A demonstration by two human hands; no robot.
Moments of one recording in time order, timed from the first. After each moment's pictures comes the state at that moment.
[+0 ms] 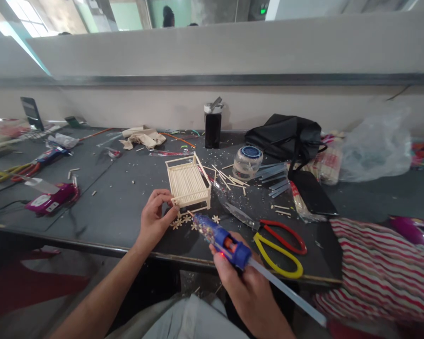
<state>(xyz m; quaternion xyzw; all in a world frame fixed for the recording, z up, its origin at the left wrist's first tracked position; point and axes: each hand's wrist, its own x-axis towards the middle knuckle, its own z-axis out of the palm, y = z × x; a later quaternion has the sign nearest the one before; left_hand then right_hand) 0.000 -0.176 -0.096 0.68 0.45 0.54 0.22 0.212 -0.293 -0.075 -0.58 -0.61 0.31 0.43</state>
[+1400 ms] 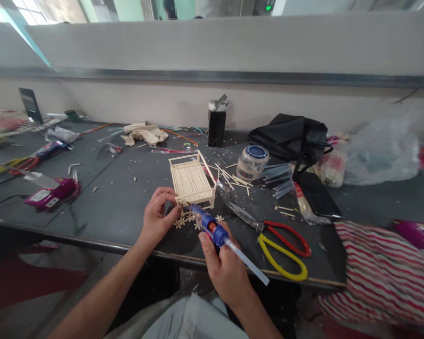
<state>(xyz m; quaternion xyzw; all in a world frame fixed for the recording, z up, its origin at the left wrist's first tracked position) -0.003 -0.174 -0.096 0.69 0.43 0.54 0.21 0.175 -0.259 -0.090 -0.58 -0.68 0.14 0.42</state>
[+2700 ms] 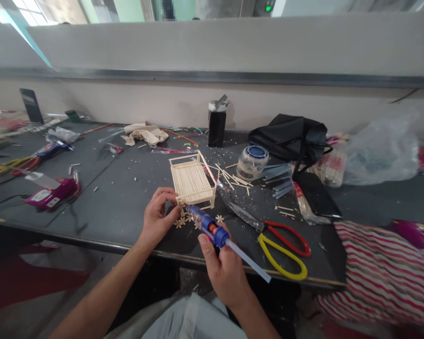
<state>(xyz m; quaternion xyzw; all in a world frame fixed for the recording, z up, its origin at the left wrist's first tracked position) -0.003 -0.174 -0.094 0.69 0.42 0.55 0.22 0.173 -0.262 -0.092 -0.56 -0.68 0.18 0.44</state>
